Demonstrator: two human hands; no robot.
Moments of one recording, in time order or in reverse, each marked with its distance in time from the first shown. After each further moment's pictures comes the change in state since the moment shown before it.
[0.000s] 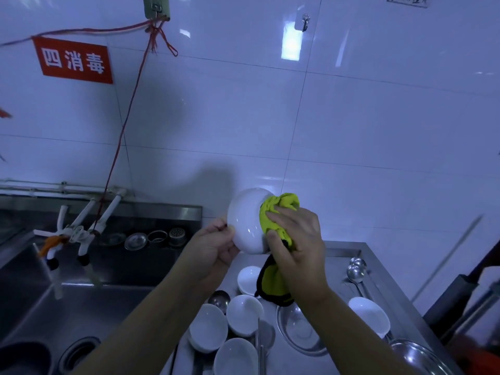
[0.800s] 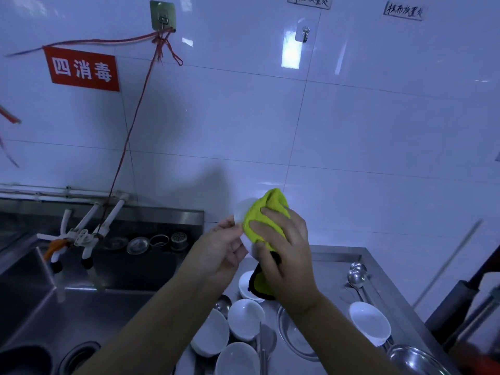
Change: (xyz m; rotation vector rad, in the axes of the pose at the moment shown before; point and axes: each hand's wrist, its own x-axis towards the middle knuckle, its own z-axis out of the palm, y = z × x) left_hand -0.012 0.013 0.024 -0.103 0.039 -0.047; right_hand -0.001 -0.014 0.010 -0.115 -0.081 -0.197
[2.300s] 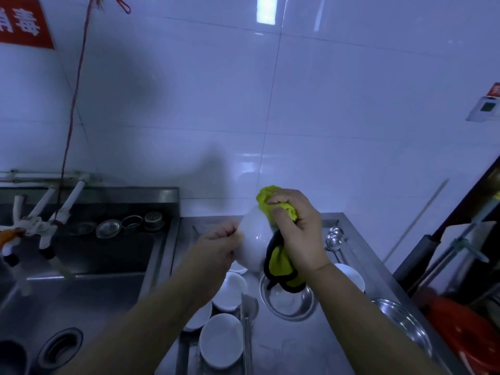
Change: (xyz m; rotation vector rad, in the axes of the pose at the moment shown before) left_hand 0.016 -0.063 -0.031 0.371 -0.181 -0.053; right_hand -0.018 0.044 -0.030 0.425 0.056 0.589
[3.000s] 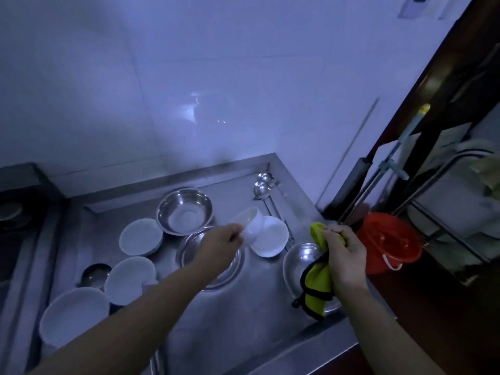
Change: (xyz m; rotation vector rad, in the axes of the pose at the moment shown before) left_hand 0.141 -0.222 0.128 1.110 -0.156 -0.051; right_hand -0.077 0.135 -0.274 -0.122 0.672 0.721
